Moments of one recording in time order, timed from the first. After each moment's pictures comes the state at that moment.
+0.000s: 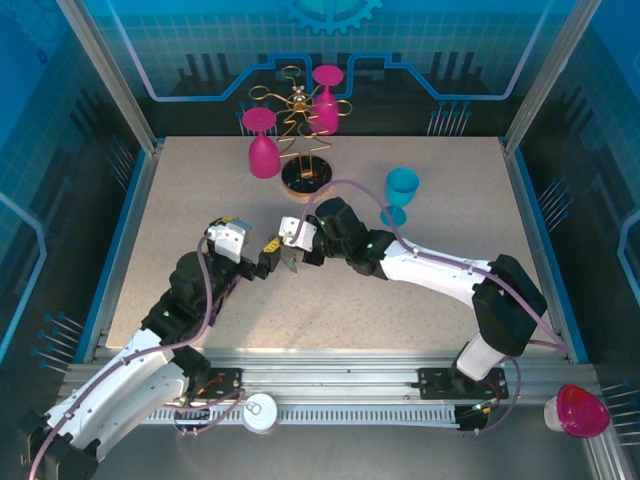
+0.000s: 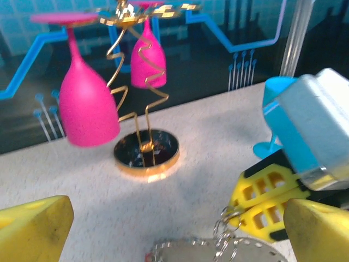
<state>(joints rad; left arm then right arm) -0.52 0.62 0.46 0.03 -0.14 0.02 0.86 1.62 1.12 -0.05 -0.13 -0.58</state>
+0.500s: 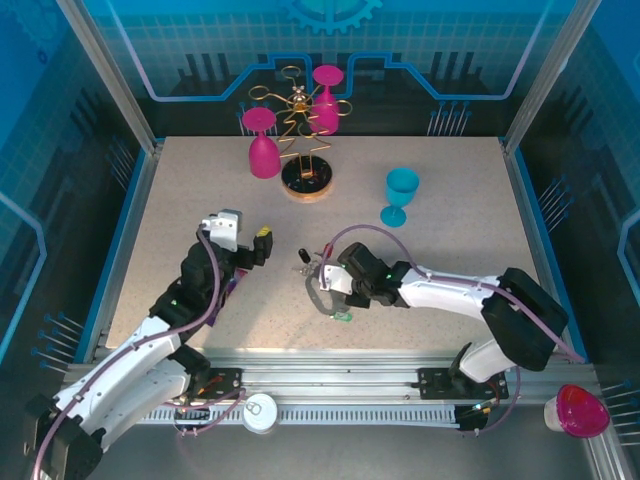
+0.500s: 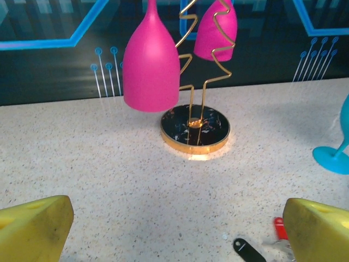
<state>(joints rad) -0.49 0.75 0.50 0.02 -0.33 -0.12 0.86 1.48 0.77 -0.31 0.13 -0.58</state>
